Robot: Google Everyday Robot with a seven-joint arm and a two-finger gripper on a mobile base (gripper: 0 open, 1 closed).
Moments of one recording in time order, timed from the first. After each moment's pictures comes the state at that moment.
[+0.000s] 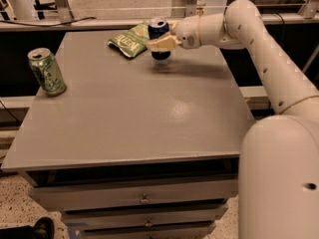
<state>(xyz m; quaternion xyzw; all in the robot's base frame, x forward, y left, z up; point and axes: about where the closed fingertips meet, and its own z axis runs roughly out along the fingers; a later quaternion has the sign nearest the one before) 0.773 -0.001 0.899 -0.51 0.60 0.33 0.51</state>
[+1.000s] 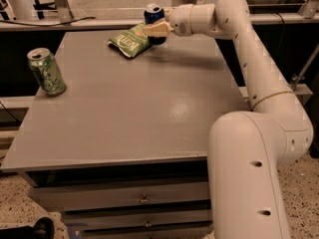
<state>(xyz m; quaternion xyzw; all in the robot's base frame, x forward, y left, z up) 0.838 0.012 0.919 -0.48 0.61 0.31 0.55</state>
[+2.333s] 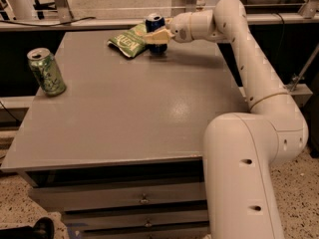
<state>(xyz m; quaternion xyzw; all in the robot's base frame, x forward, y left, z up) 0.839 0.010 0.885 -0.47 0.64 0.33 0.51</state>
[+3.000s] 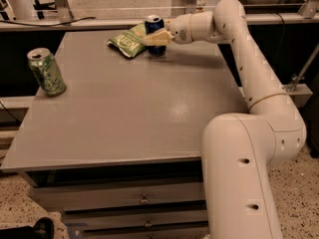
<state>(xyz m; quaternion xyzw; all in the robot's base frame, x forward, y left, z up) 0.836 0.011 0.879 -0.47 0.65 0.34 0.50</state>
